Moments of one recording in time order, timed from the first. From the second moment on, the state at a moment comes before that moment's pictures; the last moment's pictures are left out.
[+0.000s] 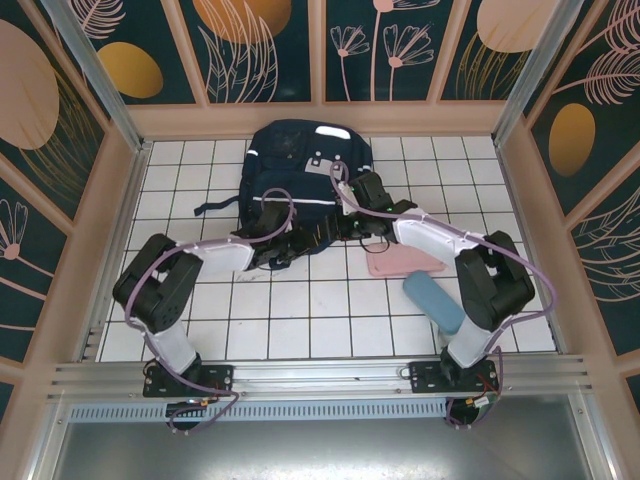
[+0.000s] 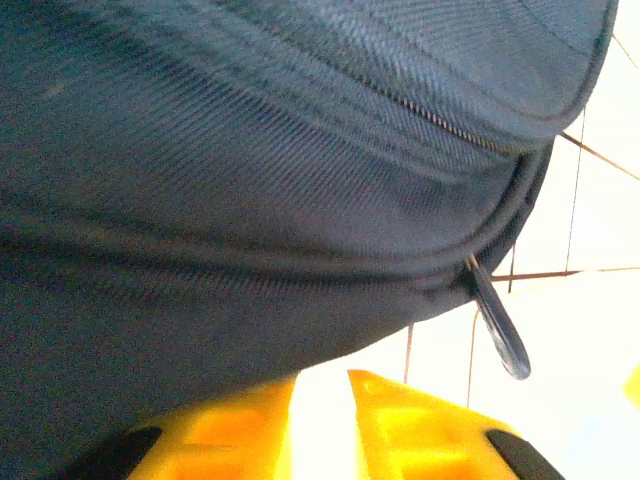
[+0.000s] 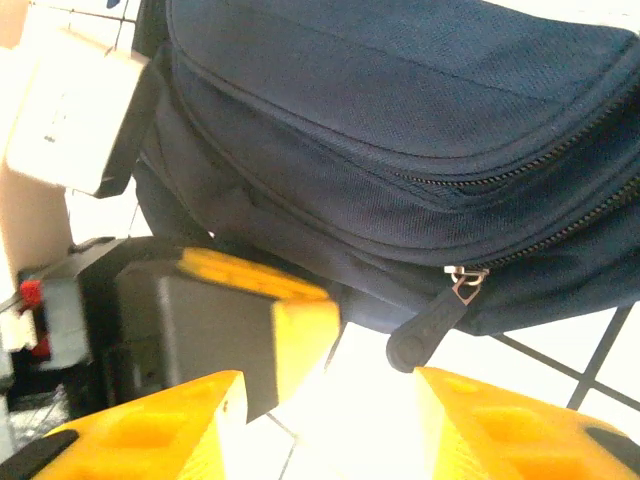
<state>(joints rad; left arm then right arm) -0.60 1.73 0.87 0.07 0.26 -0.97 0.58 1.69 1.12 -0.30 -0.42 0.39</state>
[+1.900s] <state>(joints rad) -0.67 1.89 1.17 -0.14 0.23 -0.99 0.39 1.65 1.03 -0.18 -0.29 0.79</state>
